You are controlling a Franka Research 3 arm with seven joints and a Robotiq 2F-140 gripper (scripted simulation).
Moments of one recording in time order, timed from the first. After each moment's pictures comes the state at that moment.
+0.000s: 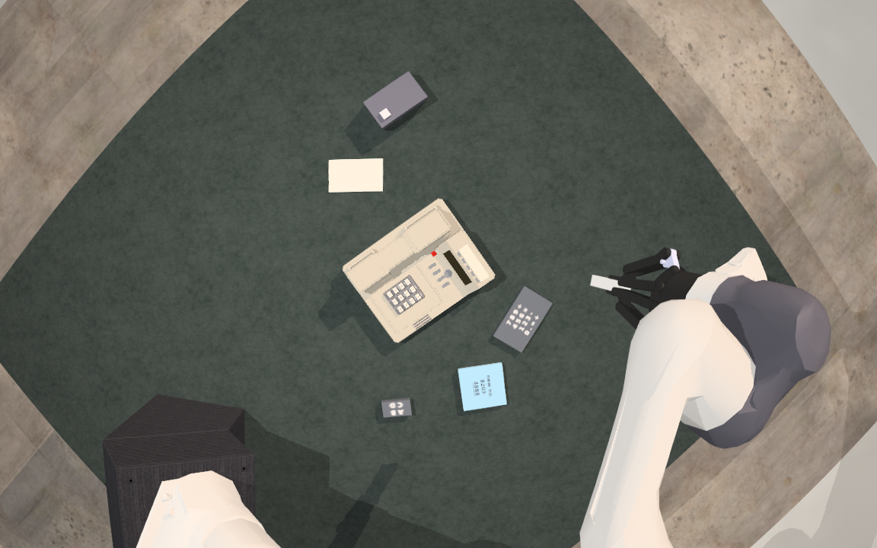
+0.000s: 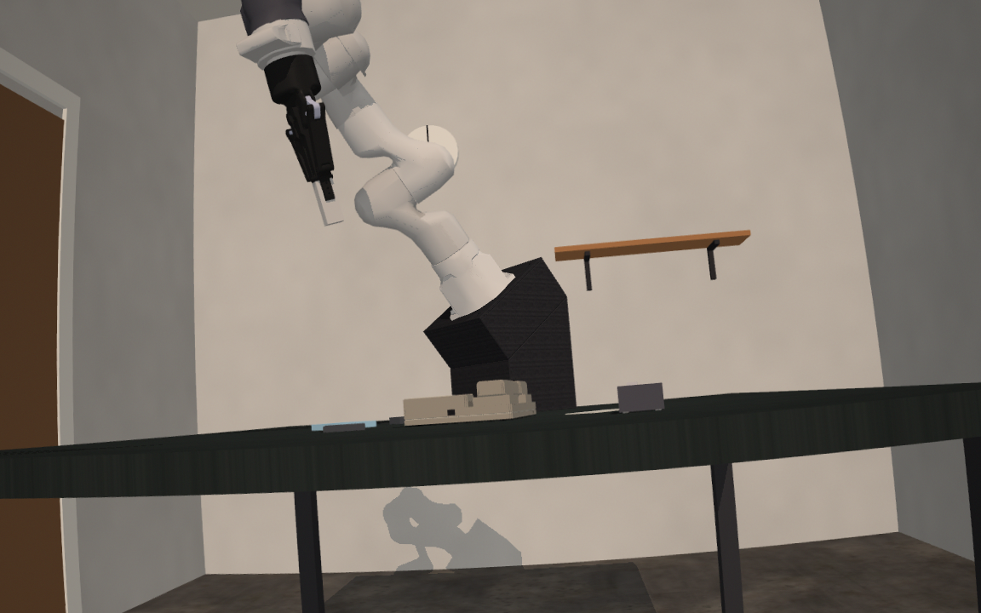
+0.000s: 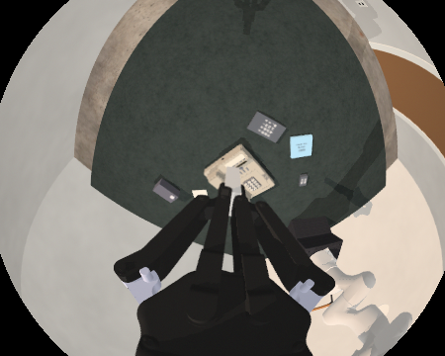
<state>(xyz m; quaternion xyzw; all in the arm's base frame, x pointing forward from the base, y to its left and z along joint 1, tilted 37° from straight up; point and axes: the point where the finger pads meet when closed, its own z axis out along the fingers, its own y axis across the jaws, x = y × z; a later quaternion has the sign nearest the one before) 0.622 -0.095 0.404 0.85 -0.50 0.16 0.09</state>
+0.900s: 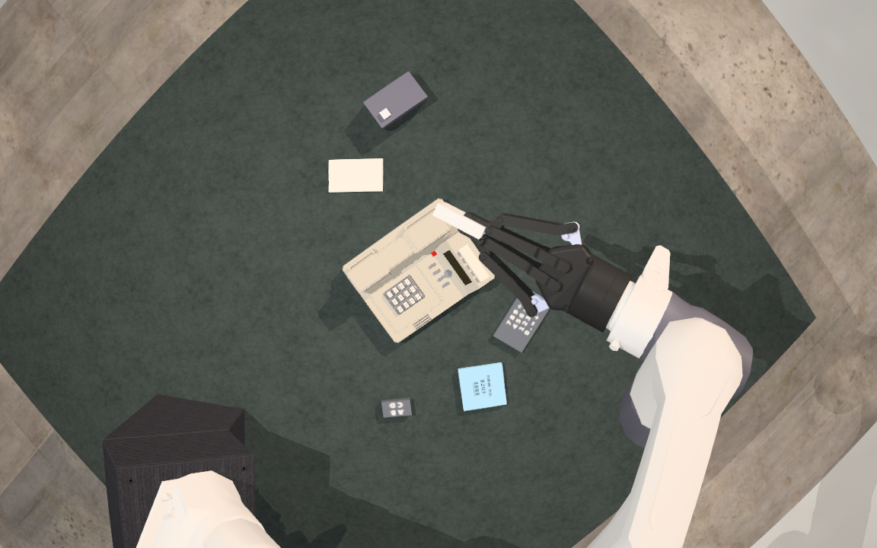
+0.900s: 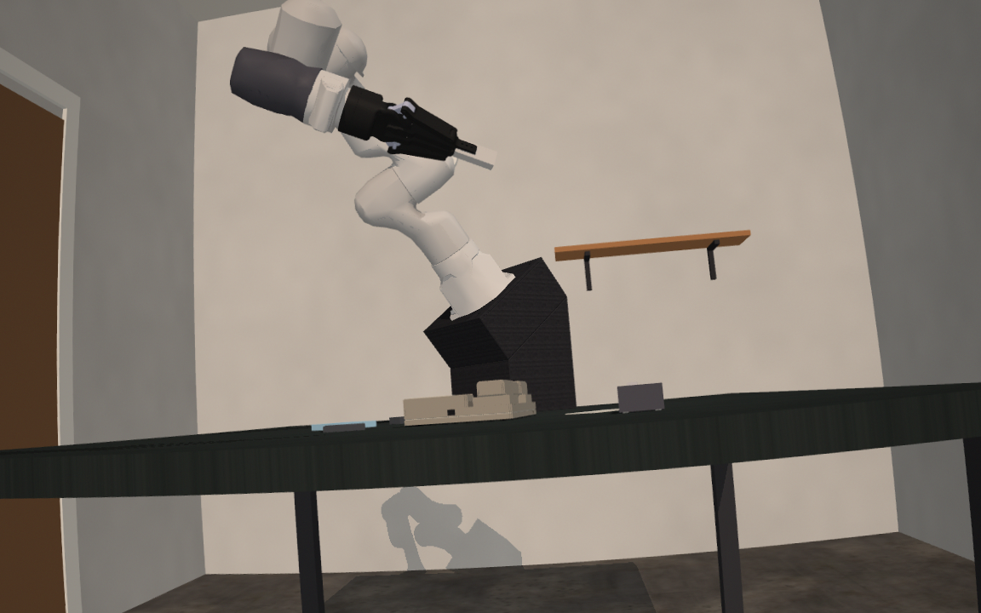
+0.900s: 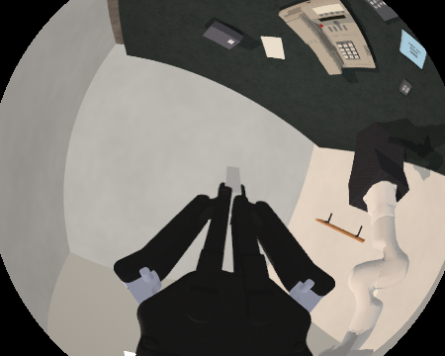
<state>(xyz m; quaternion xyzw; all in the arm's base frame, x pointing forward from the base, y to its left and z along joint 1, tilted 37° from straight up) 0.546 0.130 0.334 0.84 -0.44 -0.15 -0.27</state>
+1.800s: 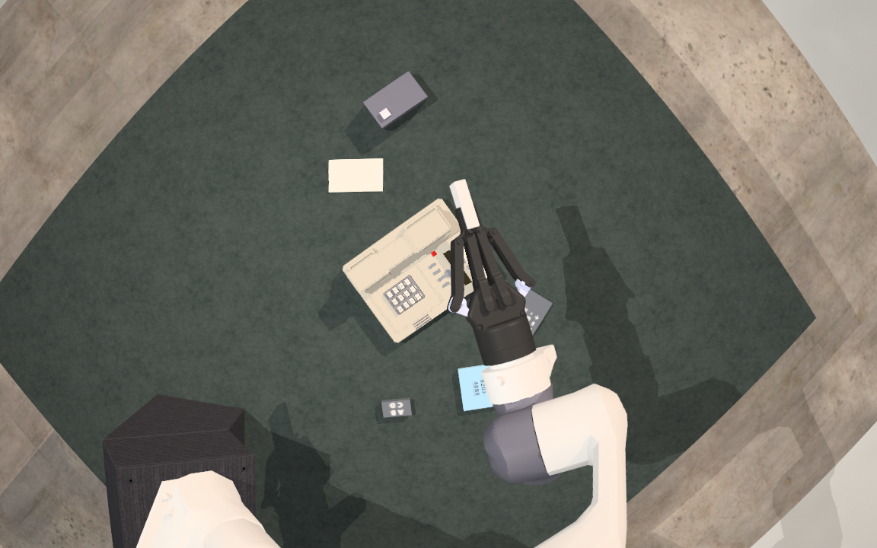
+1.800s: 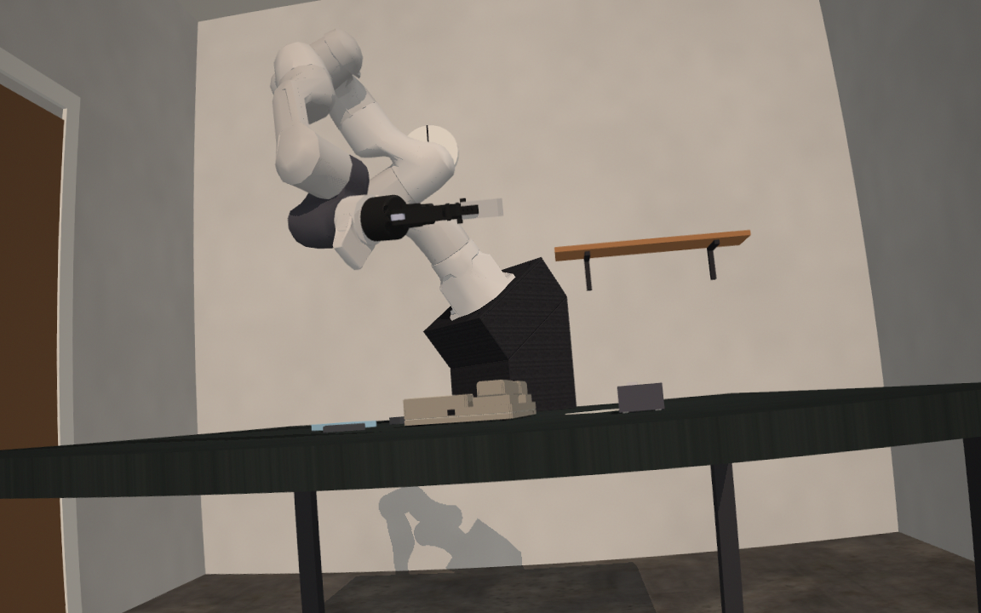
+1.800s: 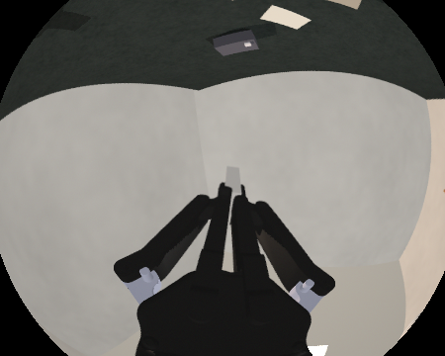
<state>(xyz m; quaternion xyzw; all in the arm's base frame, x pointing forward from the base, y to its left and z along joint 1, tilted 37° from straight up) 0.597 0.087 0.262 0.48 -0.66 -0.14 -0.56</state>
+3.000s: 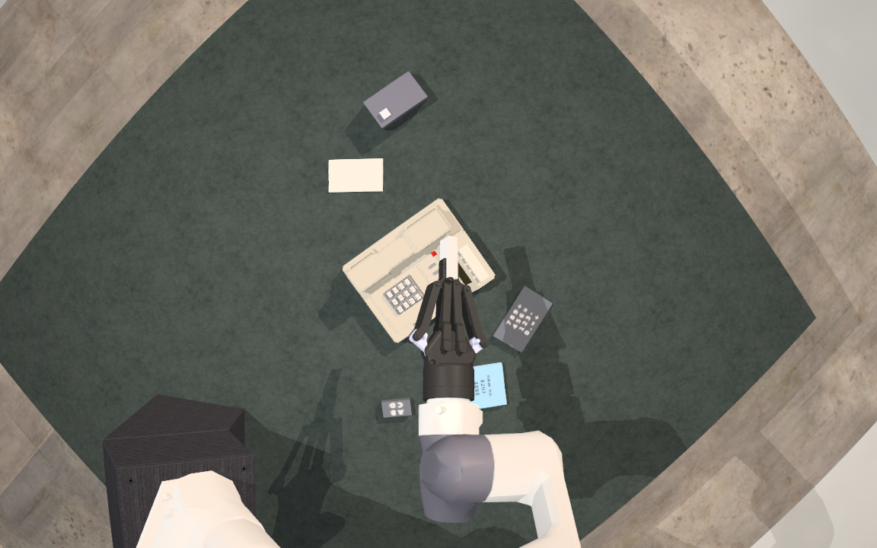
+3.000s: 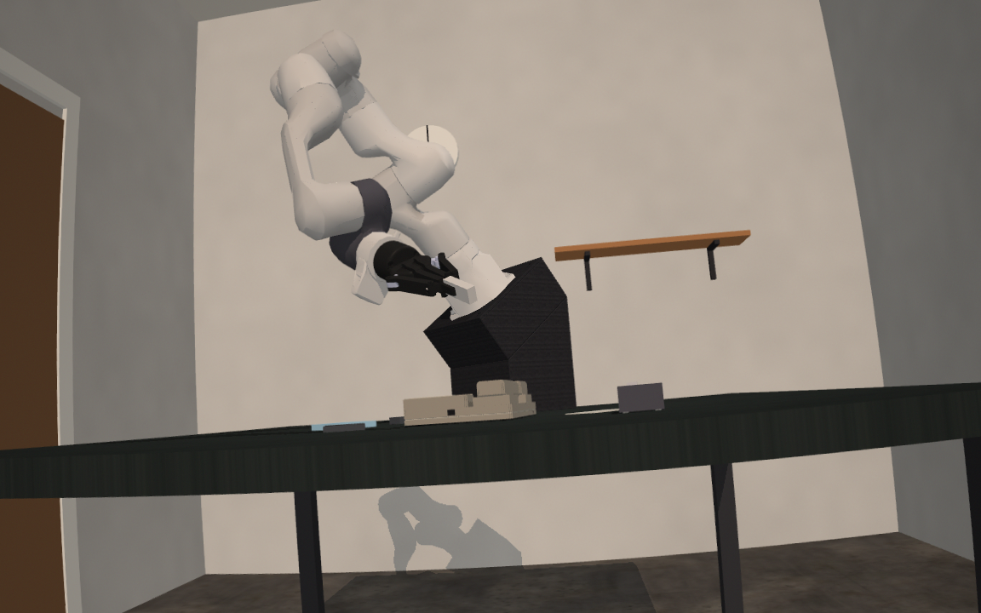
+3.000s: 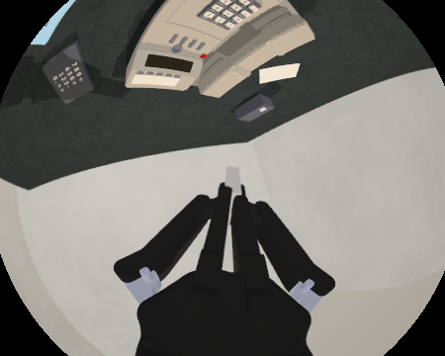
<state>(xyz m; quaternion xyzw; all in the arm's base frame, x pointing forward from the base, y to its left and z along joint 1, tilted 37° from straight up) 0.562 -0.013 0.170 0.27 -0.78 -0.05 -0.56</state>
